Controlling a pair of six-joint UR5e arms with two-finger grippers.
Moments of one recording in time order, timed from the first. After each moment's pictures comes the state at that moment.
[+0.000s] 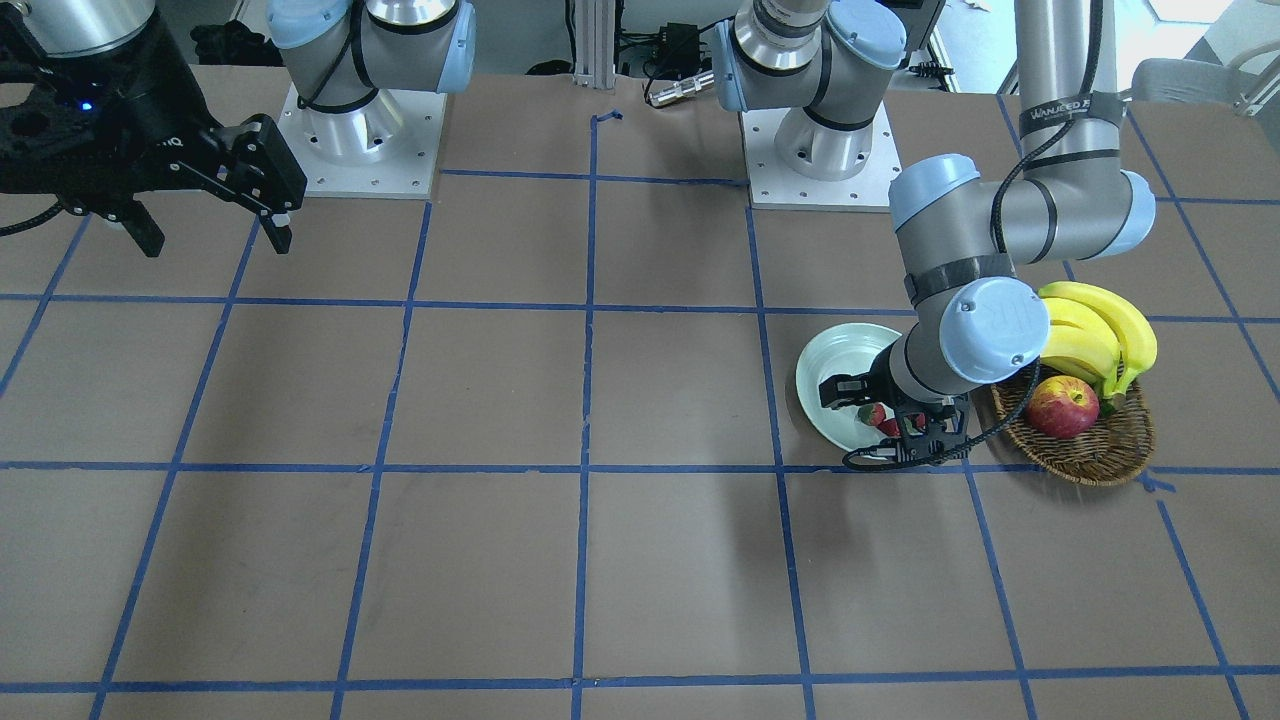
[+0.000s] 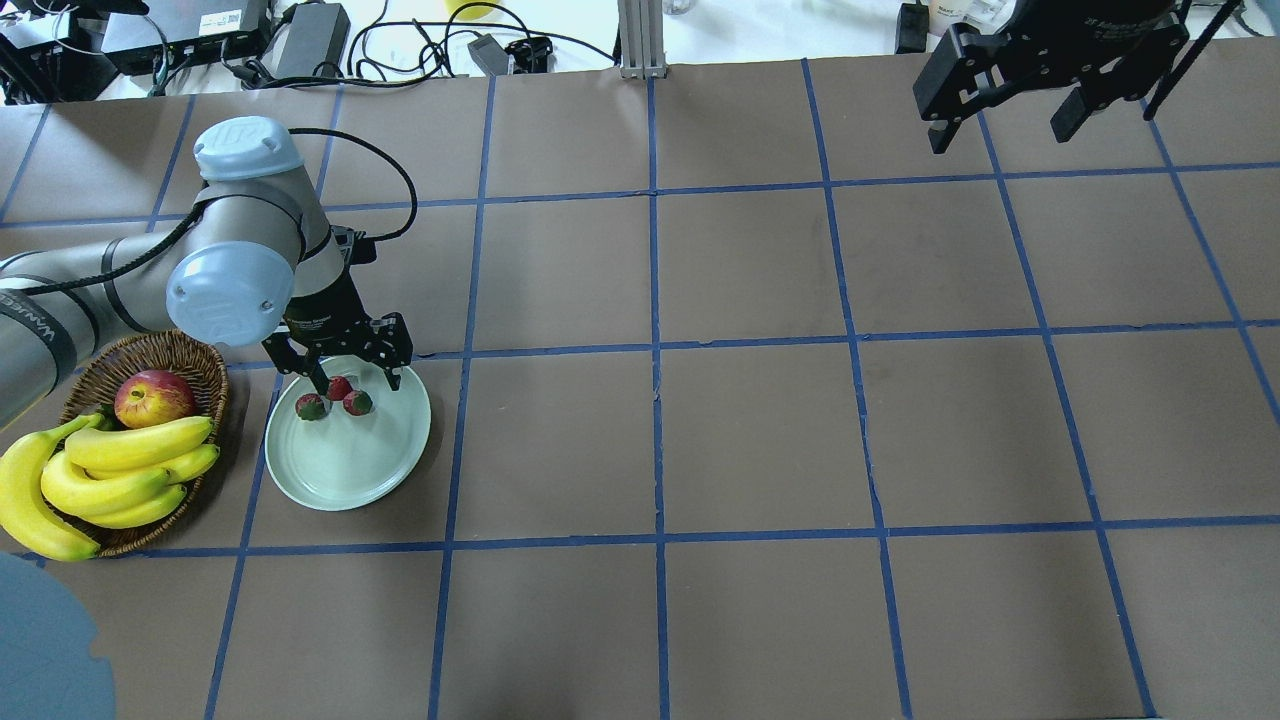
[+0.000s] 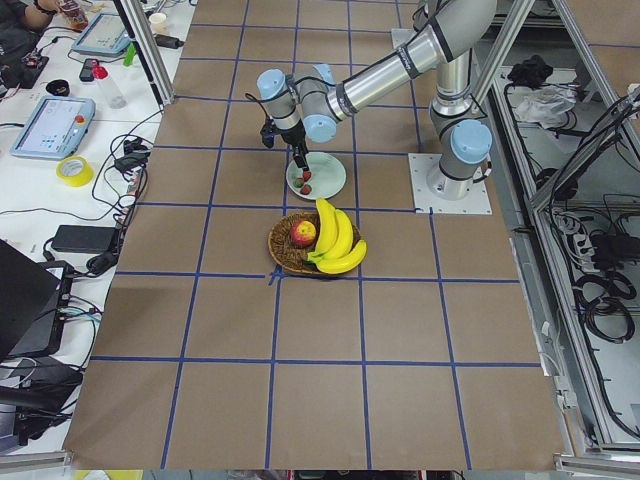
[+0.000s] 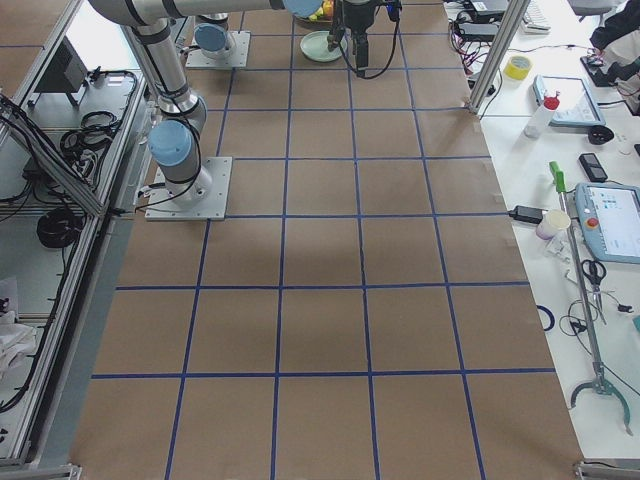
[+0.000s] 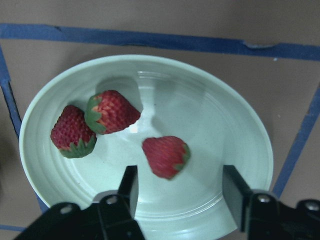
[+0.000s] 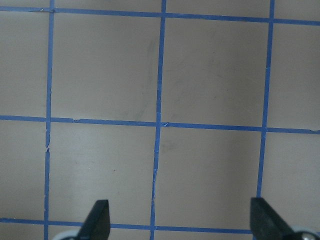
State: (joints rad) left arm -1.43 -1.88 -1.85 -1.23 1.66 0.05; right arm 1.52 -1.56 1.44 -1.55 -1.56 -0.11
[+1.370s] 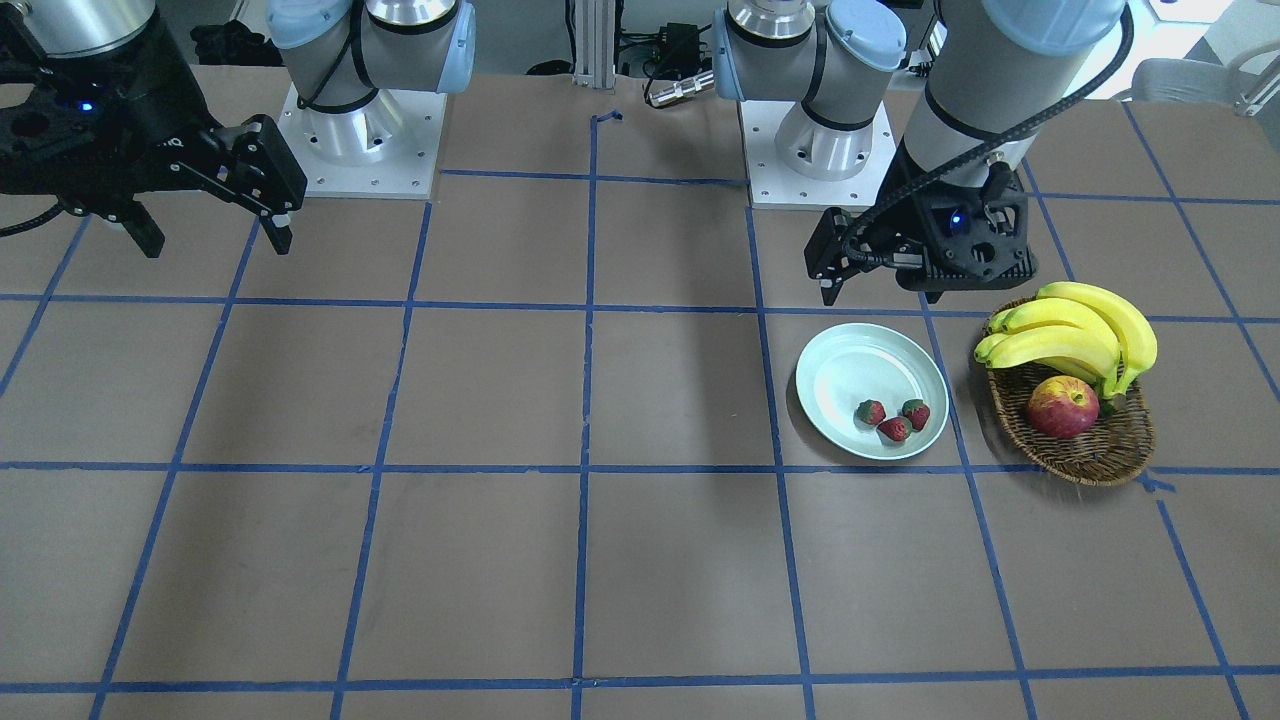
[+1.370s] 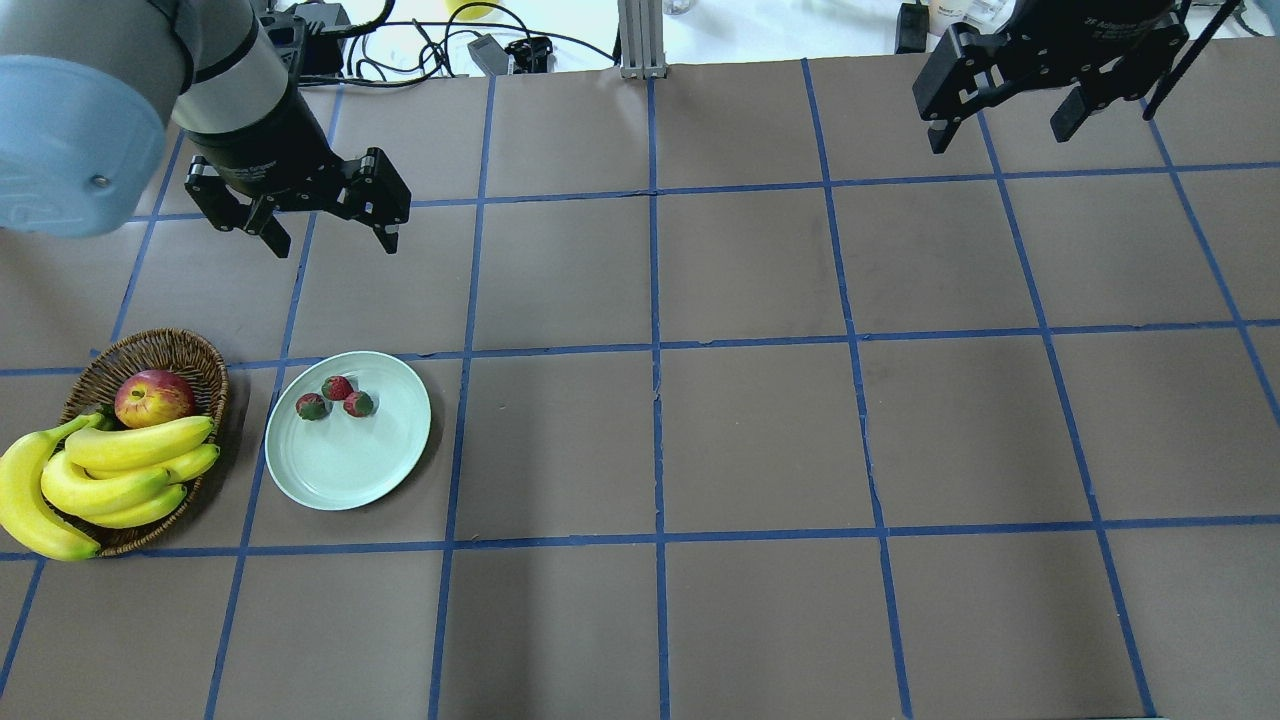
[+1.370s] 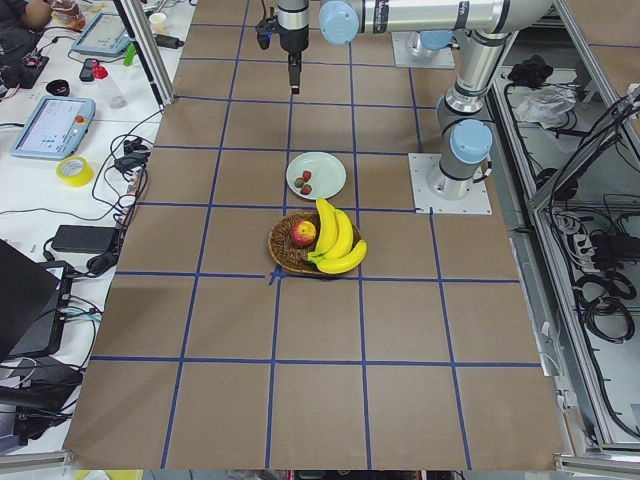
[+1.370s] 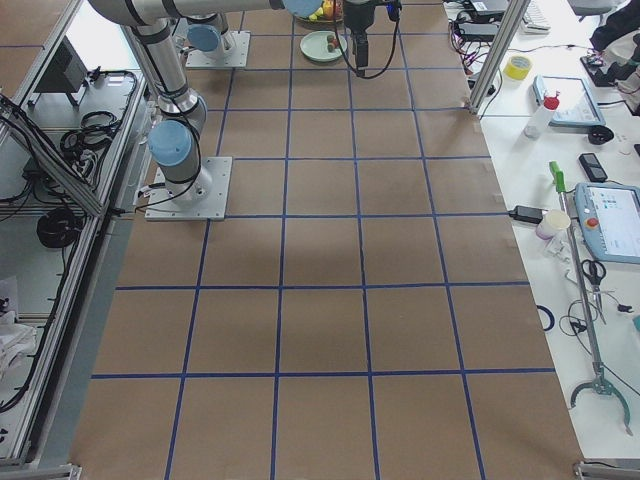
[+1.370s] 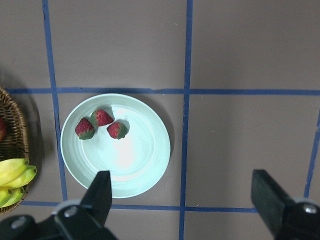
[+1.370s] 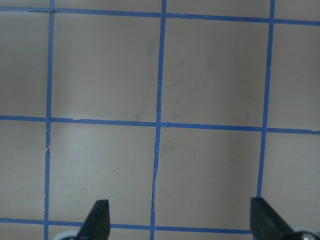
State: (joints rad) left arm -1.56 -1.60 -1.57 -1.56 1.62 -0.02; right arm 1.52 -1.56 1.44 -1.55 -1.56 -0.11
